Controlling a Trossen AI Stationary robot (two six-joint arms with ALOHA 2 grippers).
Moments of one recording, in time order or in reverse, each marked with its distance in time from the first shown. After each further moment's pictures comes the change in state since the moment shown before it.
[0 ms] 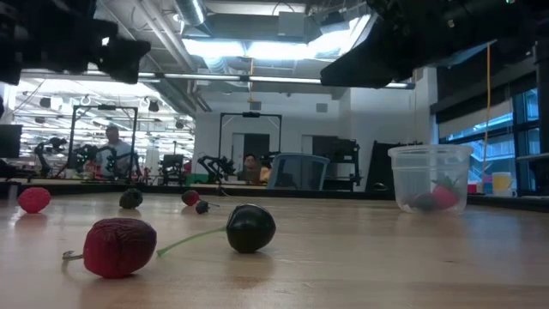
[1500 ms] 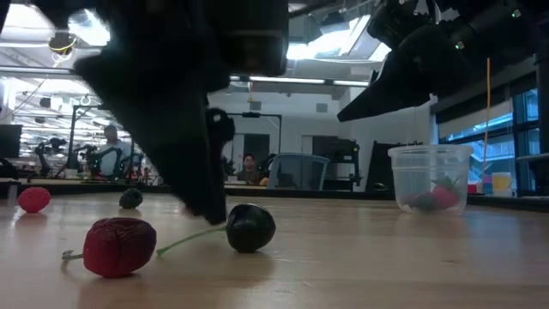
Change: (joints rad) left arm -0.280 1.398 1.208 -0.870 -0.091 -0.641; right arm 0.000 -0.001 0.000 -0.221 0.000 0.077
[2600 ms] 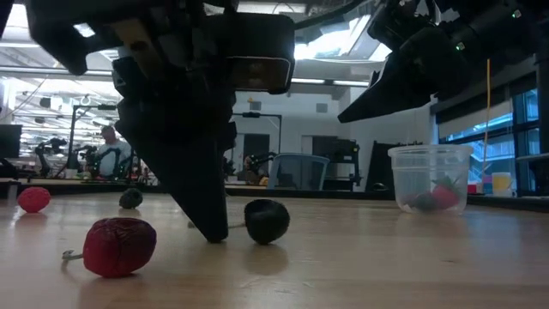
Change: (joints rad) left arm 0.010 0.041 0.025 -0.031 -0.059 0.019; right arm 0.000 0.000 0.000 -0.010 0.000 -0.002
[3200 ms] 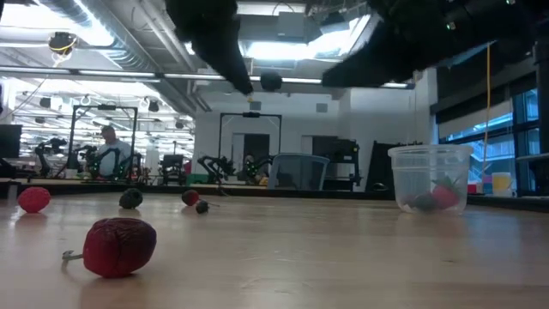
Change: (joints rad) left arm 0.102 -0.339 -0.002 -0.295 -0.525 0.223; right arm 0.000 0.000 0.000 0.234 0.000 -0.129
